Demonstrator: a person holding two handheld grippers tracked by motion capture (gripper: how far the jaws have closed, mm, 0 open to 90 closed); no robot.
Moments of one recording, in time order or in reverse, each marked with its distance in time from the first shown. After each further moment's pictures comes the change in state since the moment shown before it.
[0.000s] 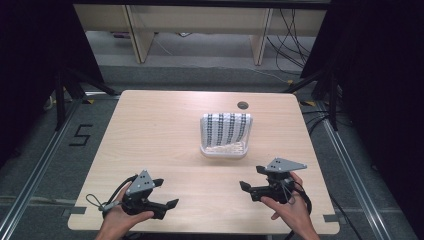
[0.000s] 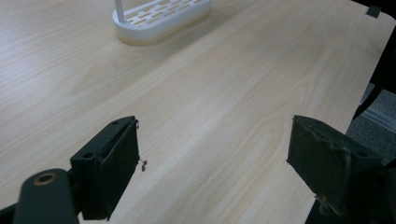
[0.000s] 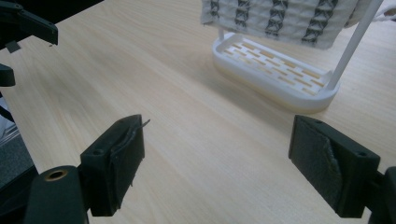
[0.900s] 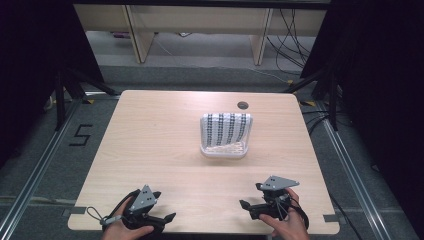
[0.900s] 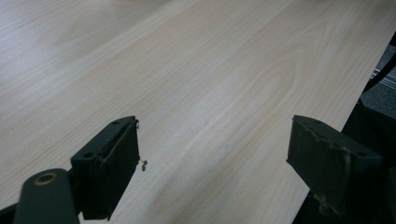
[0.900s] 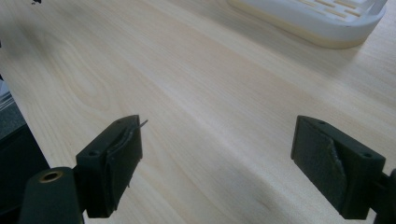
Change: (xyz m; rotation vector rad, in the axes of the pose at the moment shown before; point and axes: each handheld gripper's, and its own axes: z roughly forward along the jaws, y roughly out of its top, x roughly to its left) left arm -0.010 -0.036 0.006 0.082 0.044 0.061; right arm 0.006 -0.047 0.013 0.110 -0.011 -0.035
